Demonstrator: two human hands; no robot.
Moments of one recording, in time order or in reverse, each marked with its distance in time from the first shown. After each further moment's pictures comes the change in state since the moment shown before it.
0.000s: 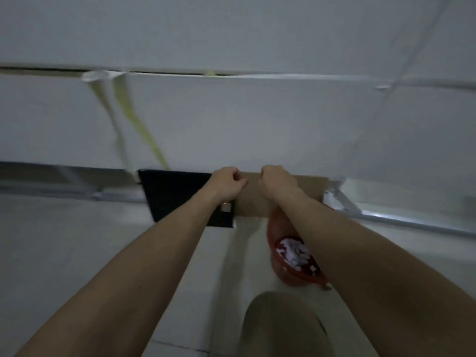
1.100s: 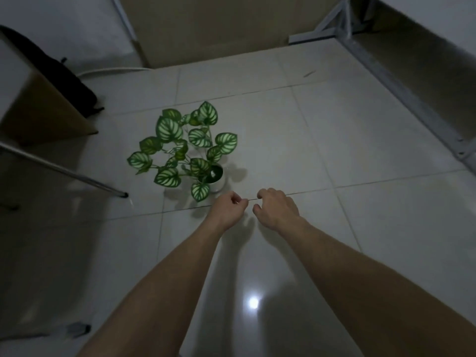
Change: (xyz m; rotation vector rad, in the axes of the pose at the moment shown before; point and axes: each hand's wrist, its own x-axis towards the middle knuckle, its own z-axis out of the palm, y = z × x) left_hand -0.545 -0.561 -0.102 -0.440 0.977 -1.149; right_hand -0.385 -0.513 0.471 -0.267 -0.639 -1.296
